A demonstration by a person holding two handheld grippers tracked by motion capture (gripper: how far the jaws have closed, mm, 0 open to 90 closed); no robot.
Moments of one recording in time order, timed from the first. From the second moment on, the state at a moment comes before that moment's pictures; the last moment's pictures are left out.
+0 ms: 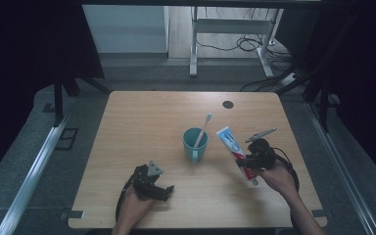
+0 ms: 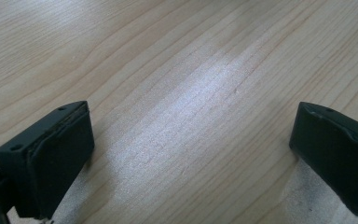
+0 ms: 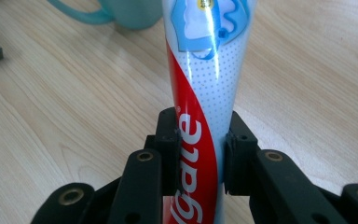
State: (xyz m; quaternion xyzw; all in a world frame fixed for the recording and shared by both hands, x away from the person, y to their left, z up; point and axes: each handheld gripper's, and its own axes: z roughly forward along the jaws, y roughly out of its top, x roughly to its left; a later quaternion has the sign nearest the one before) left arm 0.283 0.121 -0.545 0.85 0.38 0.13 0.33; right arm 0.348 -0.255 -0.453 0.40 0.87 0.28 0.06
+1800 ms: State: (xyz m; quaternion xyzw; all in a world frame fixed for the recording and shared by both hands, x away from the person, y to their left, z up) left arm 0.284 0.121 -0.545 0.85 0.38 0.13 0.33; right arm 0.348 -0.227 -0.426 0.36 0.81 0.45 0.13
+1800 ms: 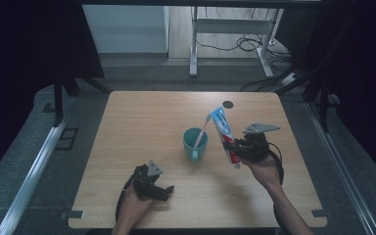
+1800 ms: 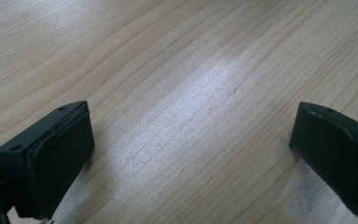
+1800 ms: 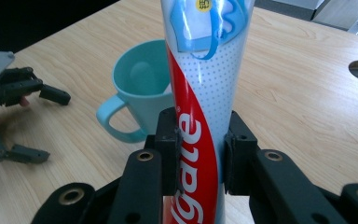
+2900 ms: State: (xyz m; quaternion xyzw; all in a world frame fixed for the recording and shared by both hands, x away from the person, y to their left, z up) left arm 0.284 0.121 -0.545 0.86 0.38 0.13 0.33; right arm 0.374 -0.184 -0.412 0.36 0.80 0.47 0.13
